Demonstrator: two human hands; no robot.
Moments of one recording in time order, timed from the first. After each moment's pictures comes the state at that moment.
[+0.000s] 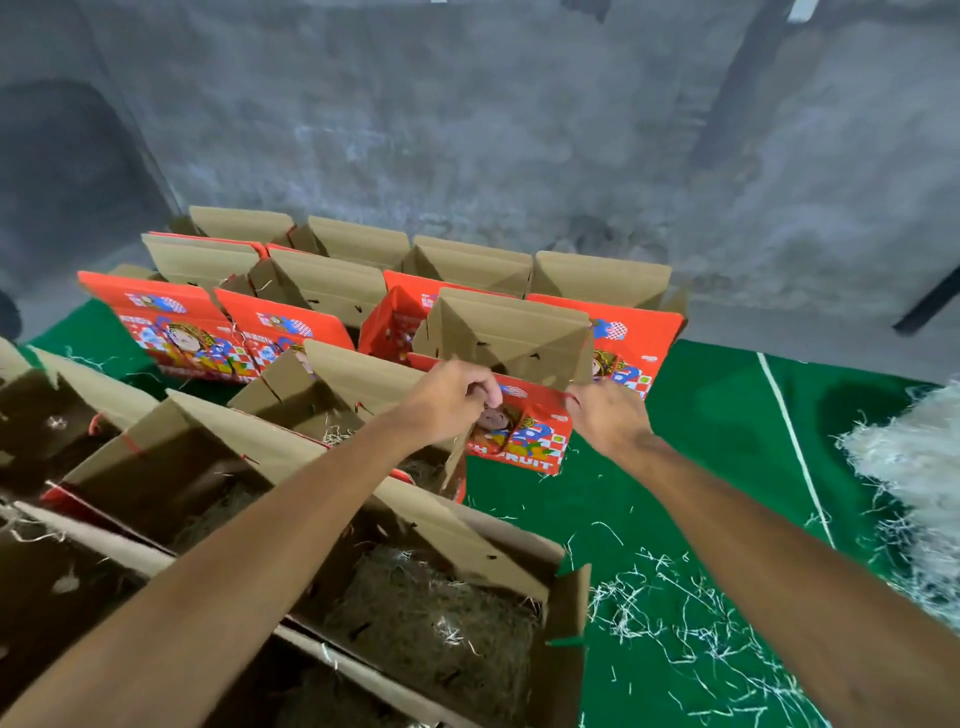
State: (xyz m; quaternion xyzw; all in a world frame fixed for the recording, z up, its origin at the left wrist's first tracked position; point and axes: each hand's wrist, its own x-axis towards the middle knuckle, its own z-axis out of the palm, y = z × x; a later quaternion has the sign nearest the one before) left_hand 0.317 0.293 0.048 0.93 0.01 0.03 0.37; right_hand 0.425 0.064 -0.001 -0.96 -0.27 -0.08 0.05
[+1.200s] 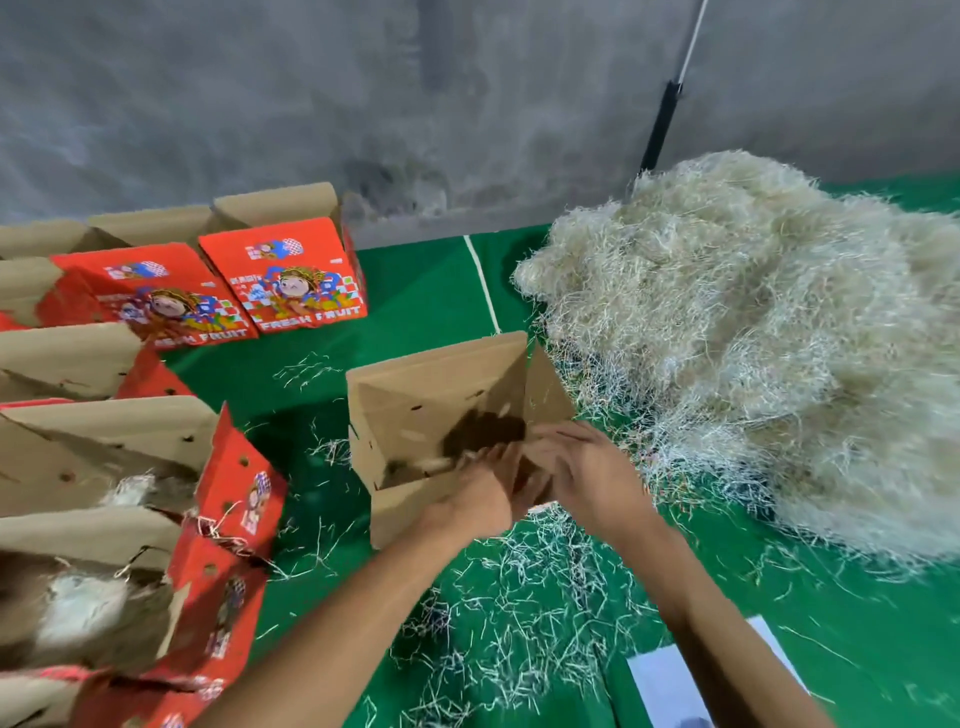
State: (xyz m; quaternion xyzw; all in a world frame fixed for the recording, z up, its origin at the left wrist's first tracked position) left_hand 0.093 -0.242 -0.016 0.96 -0.20 -0.12 0.15; right_hand 0.071 -0.412 0.008 -0.94 -0.19 -0.13 0.24
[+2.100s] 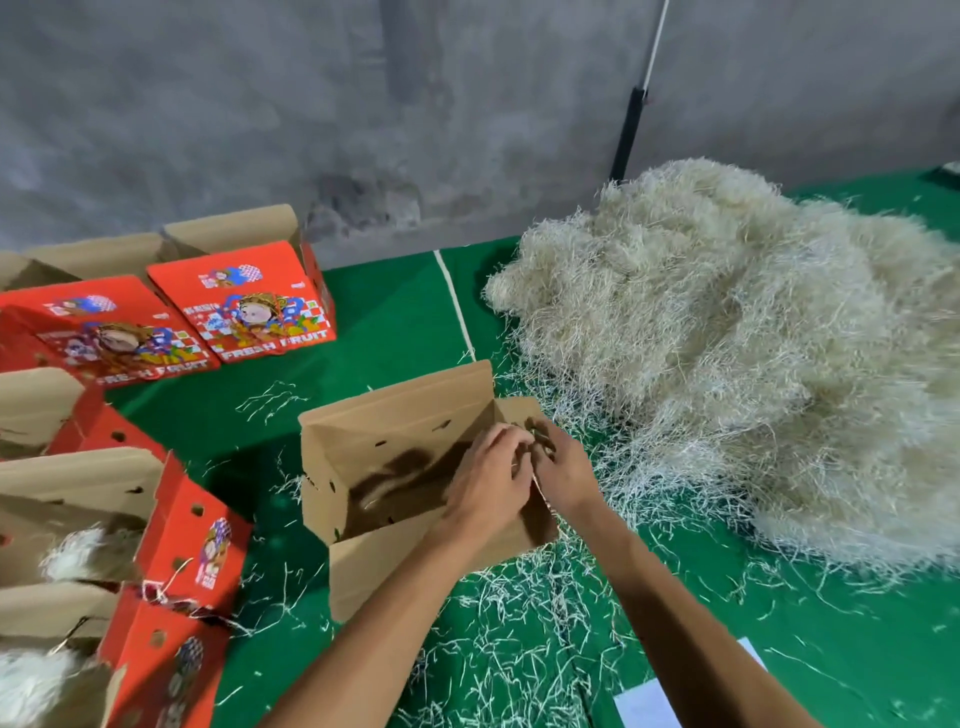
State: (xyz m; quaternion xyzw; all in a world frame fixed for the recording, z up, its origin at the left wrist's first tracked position) left_hand 0.144 -0.290 -0.041 0.94 -0.18 0.05 0.30; right_hand 0.138 -0.423 -0.049 -0.83 0.05 -0.01 0.56
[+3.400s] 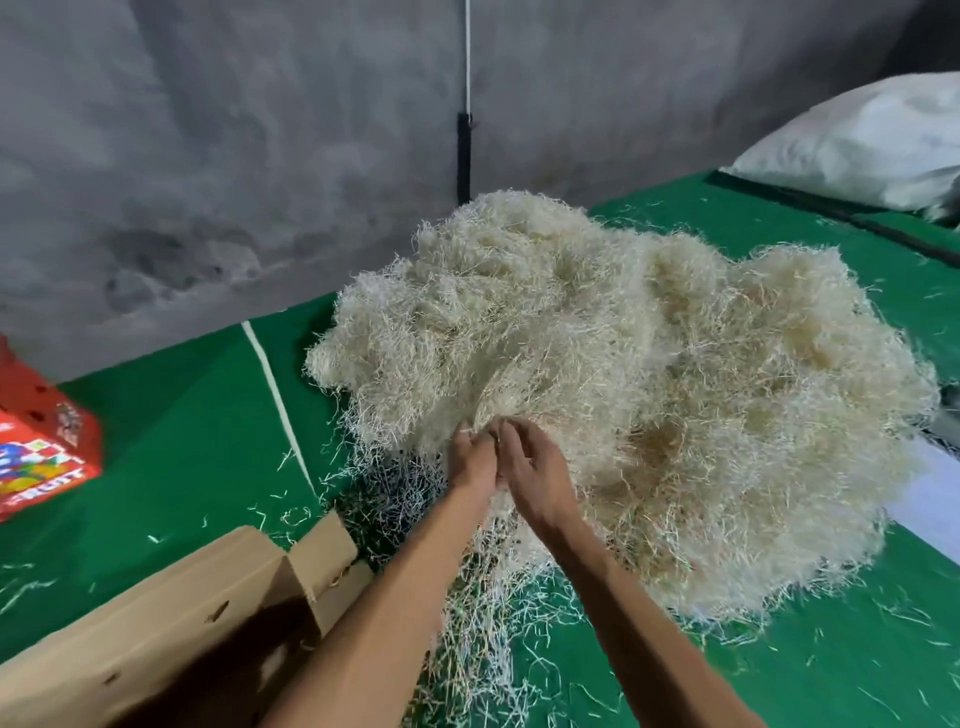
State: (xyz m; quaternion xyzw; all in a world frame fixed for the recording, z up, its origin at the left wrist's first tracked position) left_hand 0.294 -0.566 -0.052 0.69 0.13 -0.23 0.67; right_hand 0.234 -0.632 -0.055 -0.78 0.18 -0.16 0.57
